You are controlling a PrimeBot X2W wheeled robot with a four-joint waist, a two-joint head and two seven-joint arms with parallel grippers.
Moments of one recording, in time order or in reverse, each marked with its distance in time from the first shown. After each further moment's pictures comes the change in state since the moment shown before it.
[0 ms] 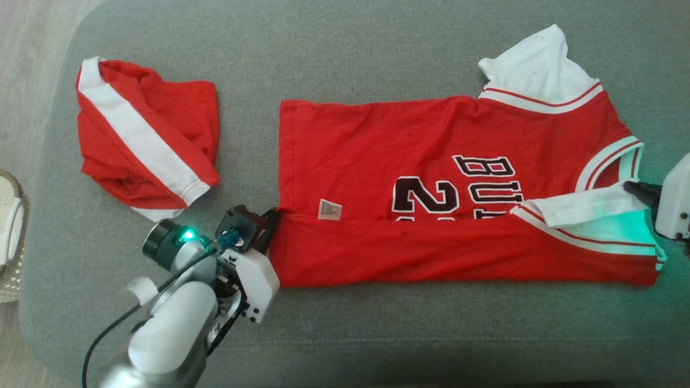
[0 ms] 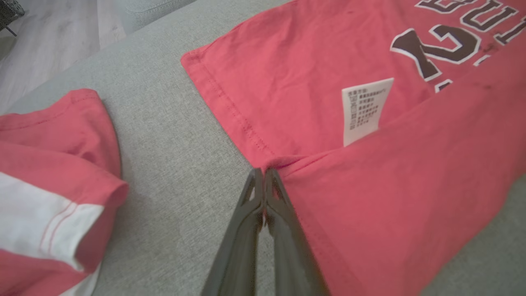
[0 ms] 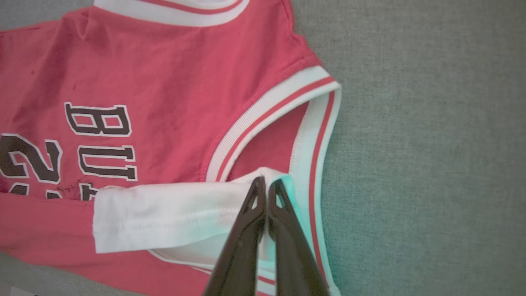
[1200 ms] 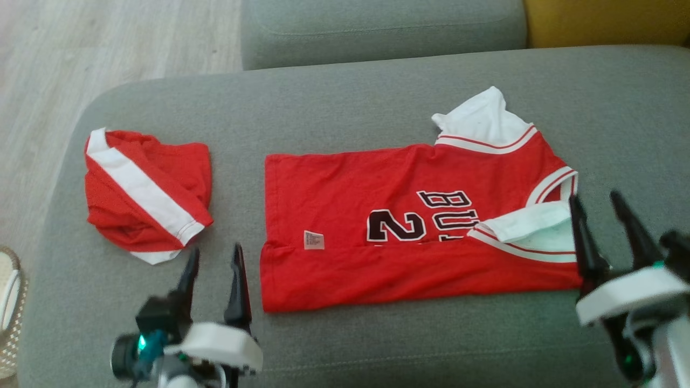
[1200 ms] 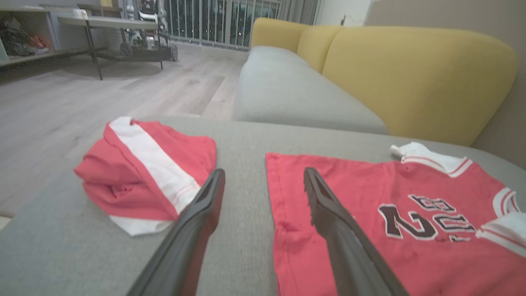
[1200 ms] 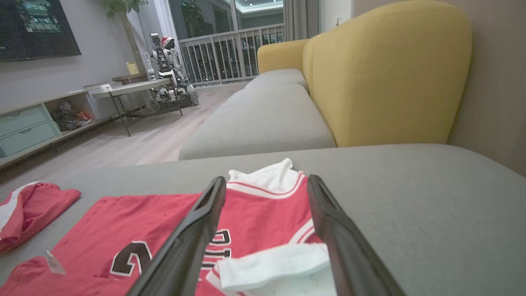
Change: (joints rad) left arm 0.462 -0.195 0.409 -0.357 -0.039 0.207 -0.224; right arm 0.402 0.350 -0.171 -0.288 -0.384 0.000 -0.889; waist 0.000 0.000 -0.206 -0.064
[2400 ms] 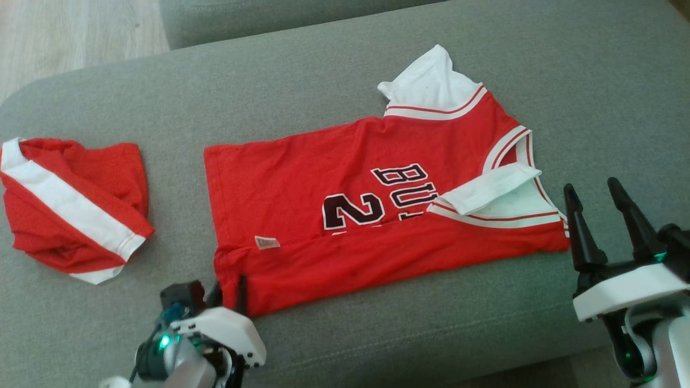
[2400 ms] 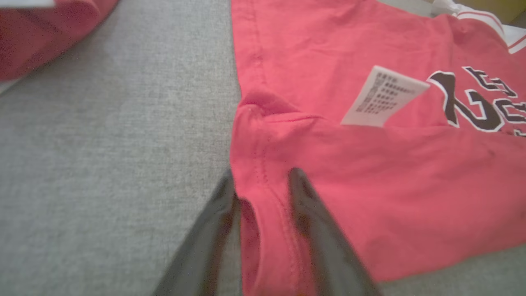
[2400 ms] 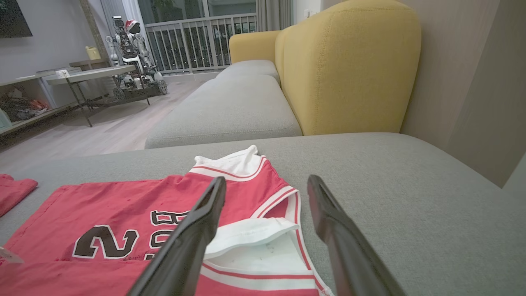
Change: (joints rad) left arm -0.245 -0.014 -0.129 0.612 -0.256 -0.080 -0.021; right arm 0.035 0.030 -0.006 -0.145 -0.072 0.000 0.043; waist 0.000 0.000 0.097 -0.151
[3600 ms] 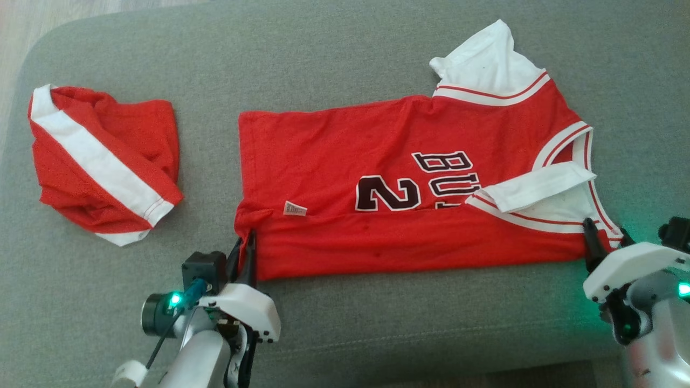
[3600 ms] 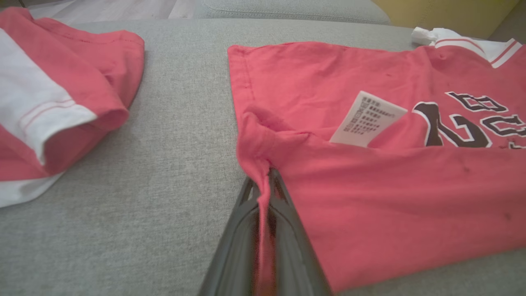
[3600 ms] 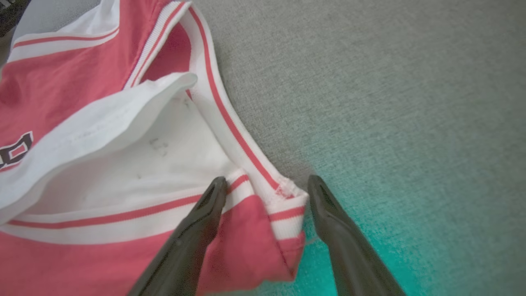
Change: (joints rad) left arm -0.001 -0.001 0.031 -0.222 0.251 0.027 0.015; right arm -0.283 0.087 -0.286 0.649 -0.029 0.000 0.170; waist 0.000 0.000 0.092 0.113
